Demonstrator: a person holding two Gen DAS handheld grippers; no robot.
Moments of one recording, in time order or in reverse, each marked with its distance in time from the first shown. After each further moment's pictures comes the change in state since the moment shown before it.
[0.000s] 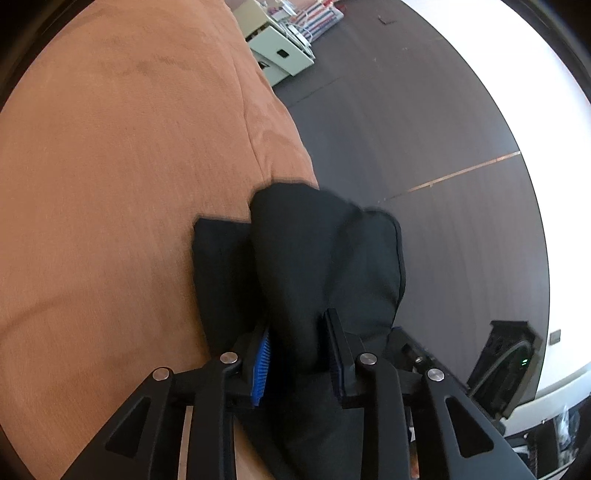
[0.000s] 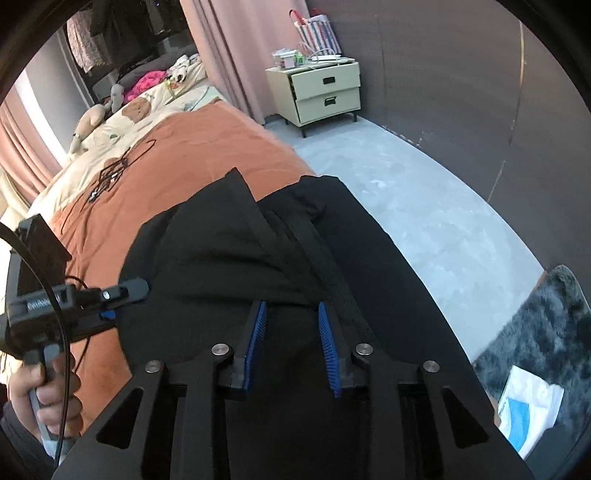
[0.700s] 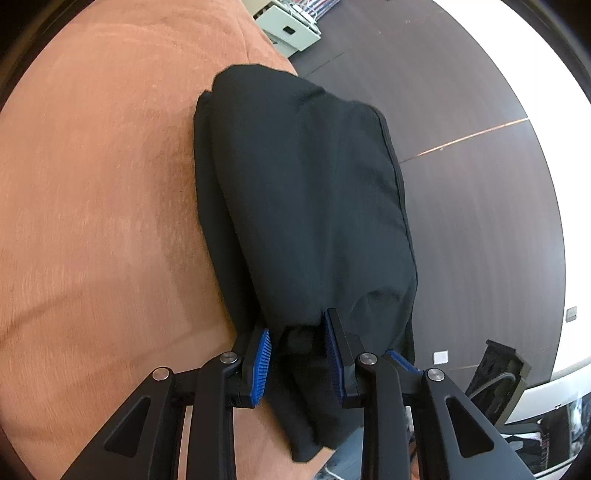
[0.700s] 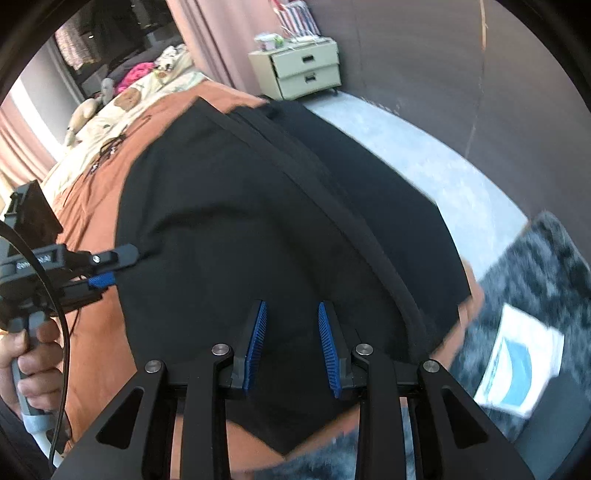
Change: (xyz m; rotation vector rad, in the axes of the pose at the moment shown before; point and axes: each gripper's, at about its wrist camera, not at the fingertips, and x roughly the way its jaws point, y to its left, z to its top) left arm 0.020 -0.018 -0.071 0.005 0.070 0.091; right arm -0.068 -0.029 -0.086 0.059 0.085 -0.023
